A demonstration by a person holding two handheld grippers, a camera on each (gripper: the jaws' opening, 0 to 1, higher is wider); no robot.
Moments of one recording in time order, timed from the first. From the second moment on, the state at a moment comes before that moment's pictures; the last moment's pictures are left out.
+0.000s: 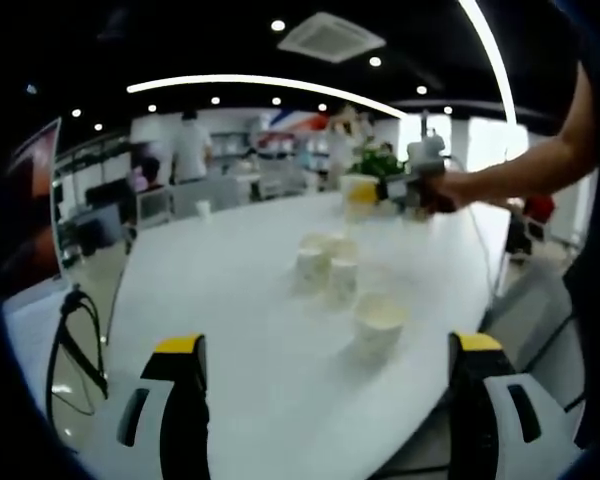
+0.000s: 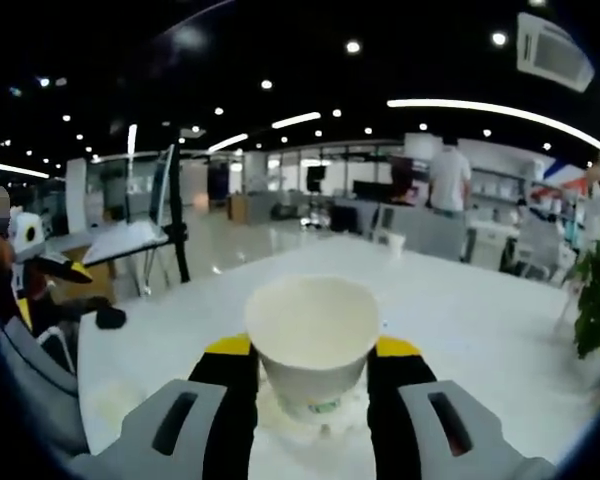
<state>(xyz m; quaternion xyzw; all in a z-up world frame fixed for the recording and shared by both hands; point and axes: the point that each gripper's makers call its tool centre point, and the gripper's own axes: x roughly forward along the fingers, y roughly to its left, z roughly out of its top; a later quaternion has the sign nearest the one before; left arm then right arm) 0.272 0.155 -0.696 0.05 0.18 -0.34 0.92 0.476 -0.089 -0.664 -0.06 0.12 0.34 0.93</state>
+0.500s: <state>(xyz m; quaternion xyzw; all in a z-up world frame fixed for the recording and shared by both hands) 0.272 0.162 -0.694 0.05 0.18 -0.34 0.92 0.462 -0.061 -0.655 -0.05 0.11 0.37 0.92</state>
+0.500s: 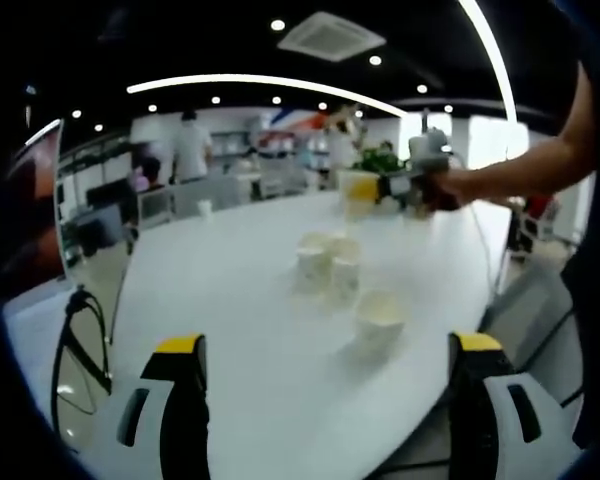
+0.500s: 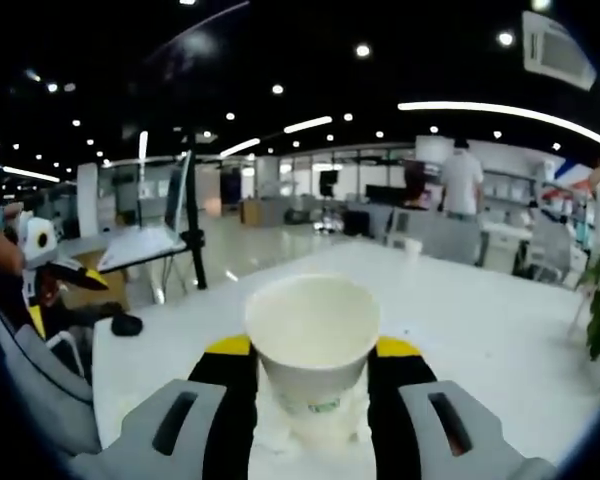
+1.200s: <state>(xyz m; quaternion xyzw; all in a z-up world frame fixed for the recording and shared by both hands) 0.274 0.160 -0.693 0.05 0.18 -0.34 0.92 0.415 -0.014 -0.654 -0.06 0.11 0.43 0.89</state>
